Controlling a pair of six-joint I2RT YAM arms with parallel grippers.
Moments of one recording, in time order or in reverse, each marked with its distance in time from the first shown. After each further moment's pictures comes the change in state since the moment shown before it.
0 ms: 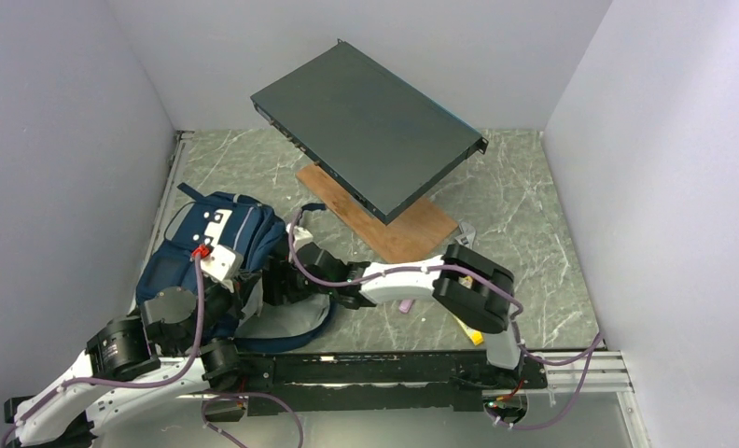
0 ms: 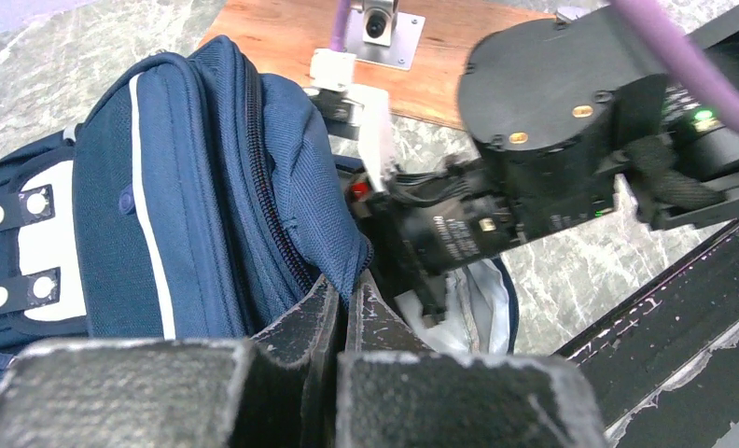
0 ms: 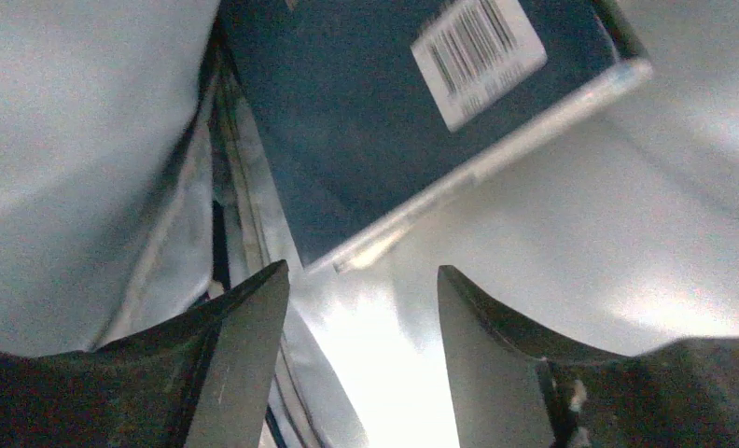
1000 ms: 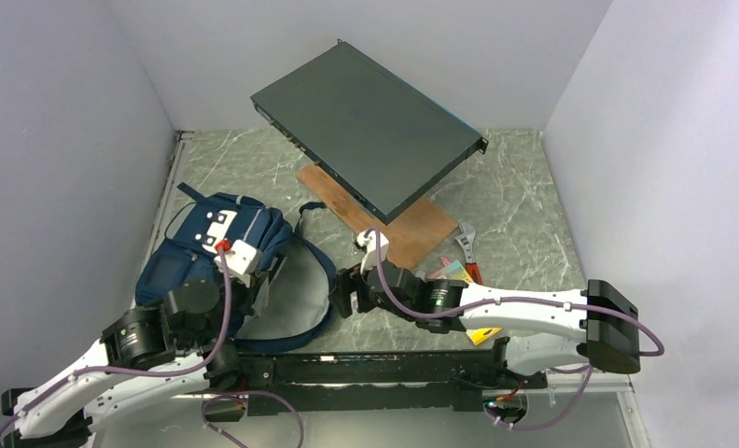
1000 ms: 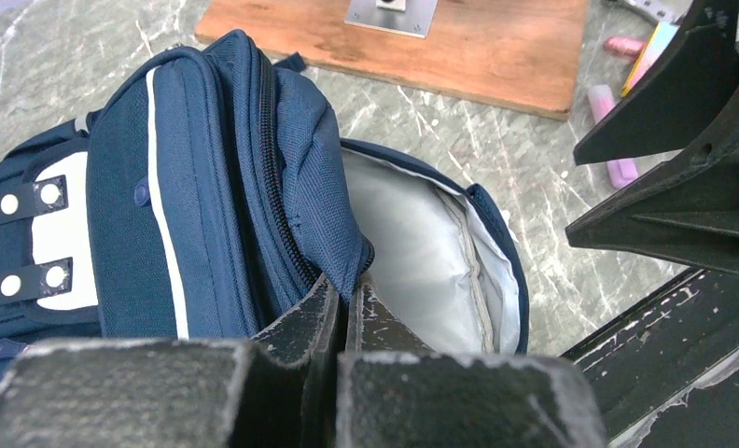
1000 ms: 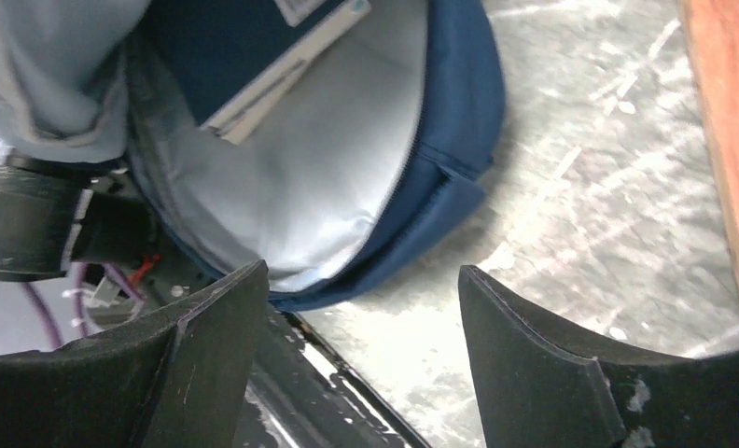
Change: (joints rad) left arm 0.000 0.083 0.000 0.001 -0.025 -0.002; right arm 0.067 -0.735 -0.421 -0.360 0.367 -0.249
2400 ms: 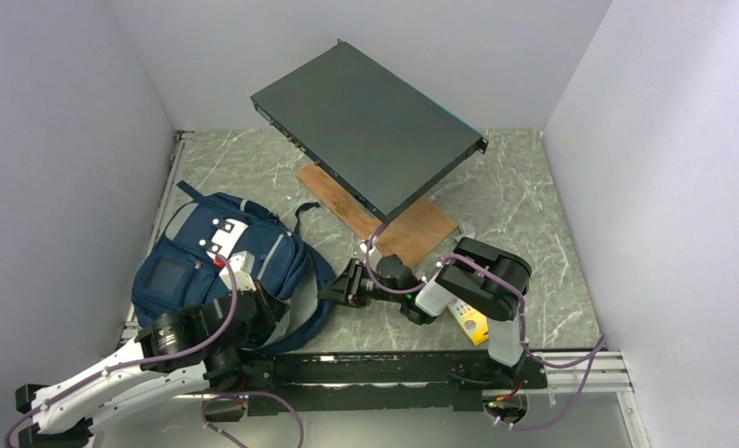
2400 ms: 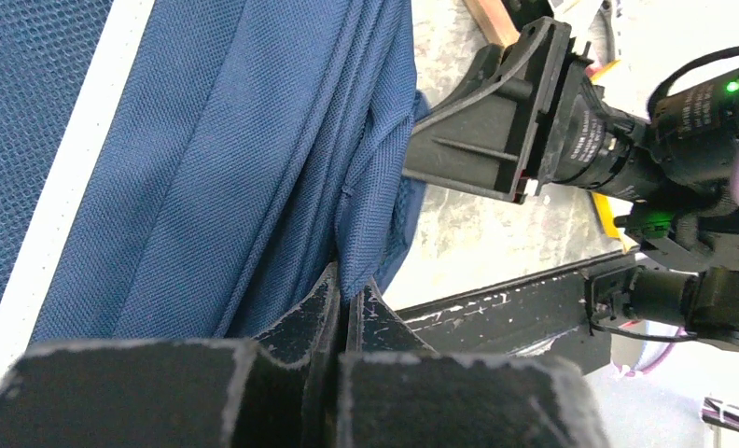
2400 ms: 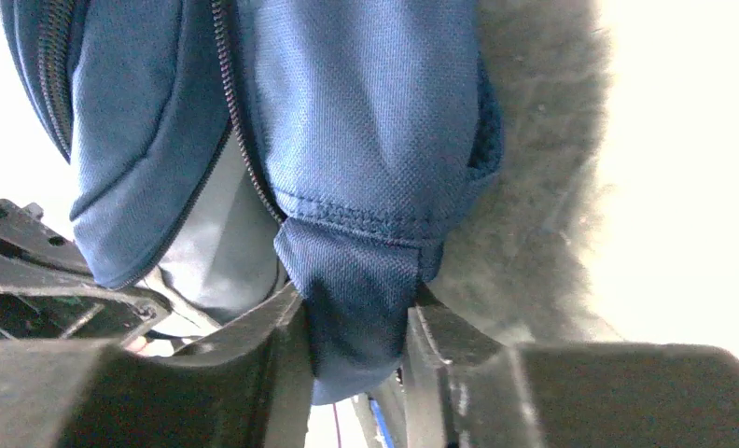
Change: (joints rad) left arm 0.000 -0.020 -0.244 -0.076 0.100 -0.888; right arm -0.292 0.660 -0.282 1.176 -0.622 0.694
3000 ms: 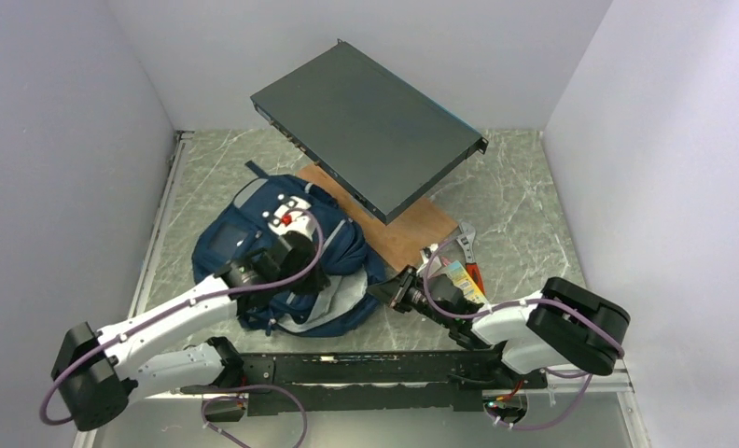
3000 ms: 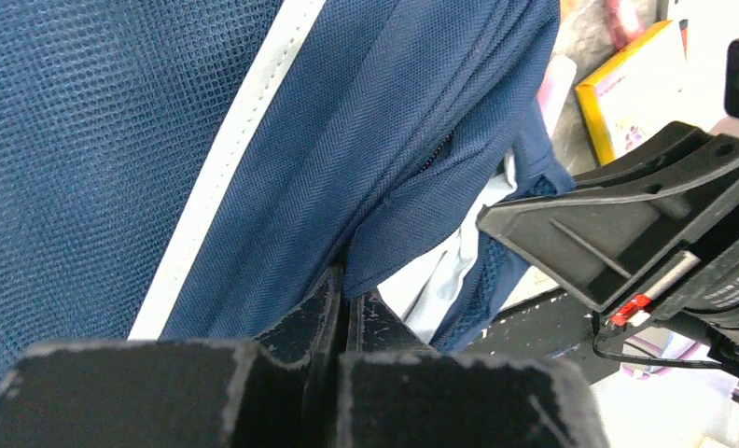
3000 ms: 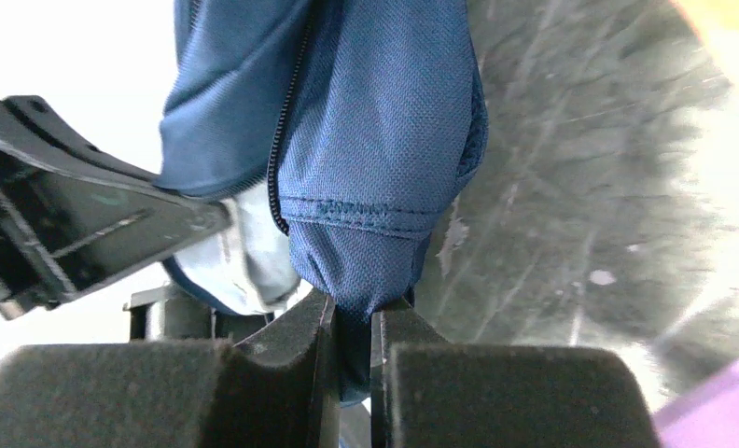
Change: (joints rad) left arm 0.253 0.663 0.138 0.388 0.316 0.209; right arm -0.008 -0.548 -0.384 -0.171 0.367 -0.104
